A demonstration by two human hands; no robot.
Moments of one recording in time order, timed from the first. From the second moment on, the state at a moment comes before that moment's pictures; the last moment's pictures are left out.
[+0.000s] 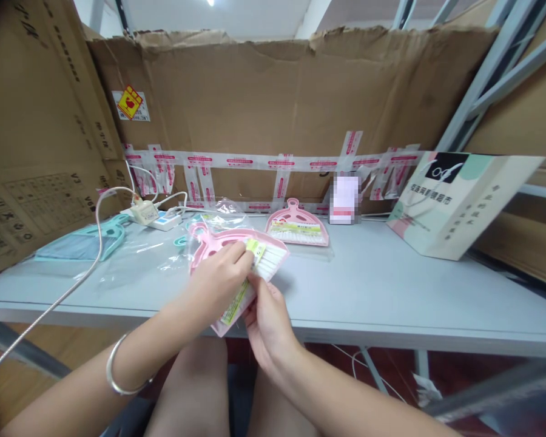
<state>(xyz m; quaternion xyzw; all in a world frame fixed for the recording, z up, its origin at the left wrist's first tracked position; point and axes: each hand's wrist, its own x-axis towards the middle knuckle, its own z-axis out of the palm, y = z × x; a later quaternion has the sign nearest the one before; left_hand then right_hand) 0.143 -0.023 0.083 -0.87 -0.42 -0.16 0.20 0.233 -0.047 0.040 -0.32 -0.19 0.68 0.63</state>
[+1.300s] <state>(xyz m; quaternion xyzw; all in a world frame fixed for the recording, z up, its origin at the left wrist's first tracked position) 0.091 -0.014 0.051 -0.45 -0.46 -0.52 -0.56 0.207 -0.019 0.047 -0.29 -0.11 0.69 0.65</state>
